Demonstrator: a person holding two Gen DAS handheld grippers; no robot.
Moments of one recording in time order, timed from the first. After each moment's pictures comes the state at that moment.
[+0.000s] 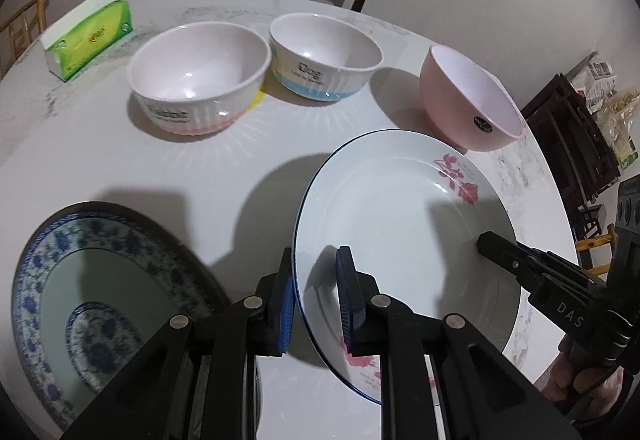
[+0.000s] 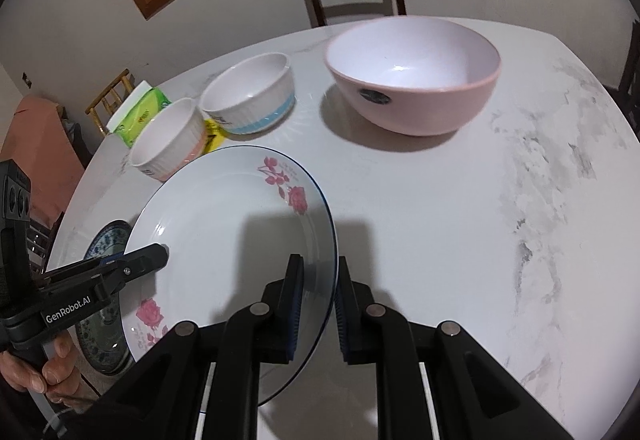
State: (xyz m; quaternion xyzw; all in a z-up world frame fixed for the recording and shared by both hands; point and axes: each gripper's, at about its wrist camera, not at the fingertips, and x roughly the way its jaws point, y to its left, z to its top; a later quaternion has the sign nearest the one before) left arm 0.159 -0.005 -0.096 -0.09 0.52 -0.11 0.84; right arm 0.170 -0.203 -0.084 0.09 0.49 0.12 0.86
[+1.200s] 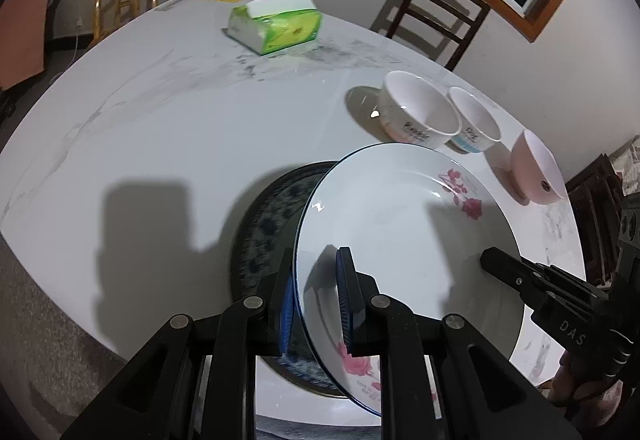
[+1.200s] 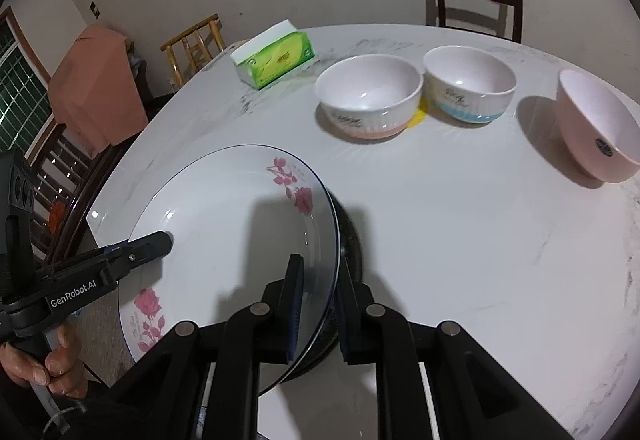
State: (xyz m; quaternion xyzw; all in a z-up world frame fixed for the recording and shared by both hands) left arm 0.060 0.169 -0.067 -0.17 0.48 0.02 0.86; right arm 0.129 -0.018 -0.059 0.02 0.50 0.24 0.83
